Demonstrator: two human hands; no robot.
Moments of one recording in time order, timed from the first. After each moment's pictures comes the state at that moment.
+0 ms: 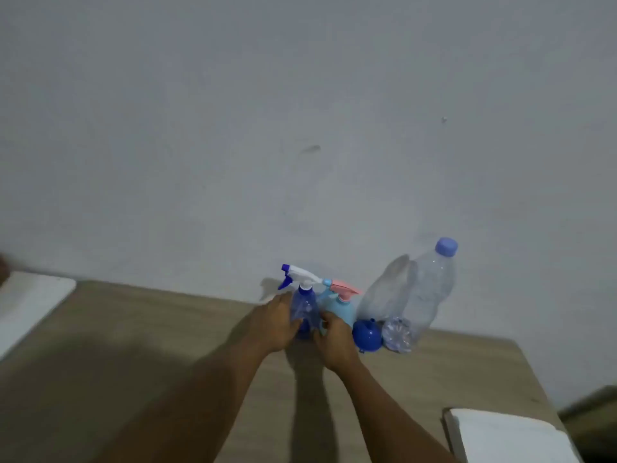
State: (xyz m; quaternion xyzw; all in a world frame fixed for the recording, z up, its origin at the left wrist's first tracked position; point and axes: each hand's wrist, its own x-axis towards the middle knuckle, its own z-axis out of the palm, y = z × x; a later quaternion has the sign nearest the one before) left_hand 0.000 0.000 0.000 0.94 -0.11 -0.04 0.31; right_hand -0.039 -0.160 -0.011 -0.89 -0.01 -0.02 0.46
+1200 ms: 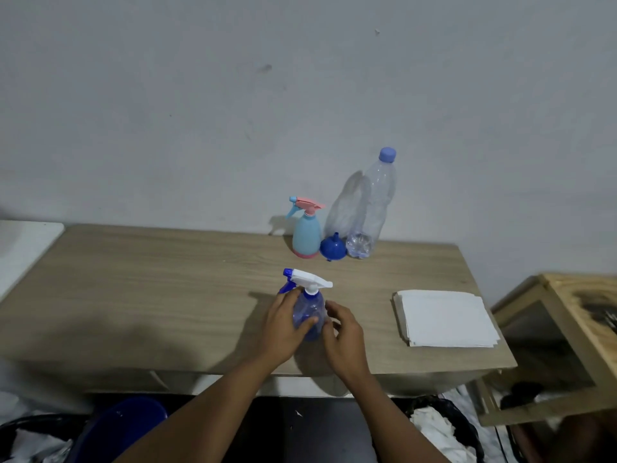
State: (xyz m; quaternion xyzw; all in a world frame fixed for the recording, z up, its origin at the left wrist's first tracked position) left_hand -0.219 -0.065 -0.017 0.88 -0.11 -0.01 0.46; right_hand -0.263 -0.207 -0.033 -0.81 0.07 -0.12 0.57
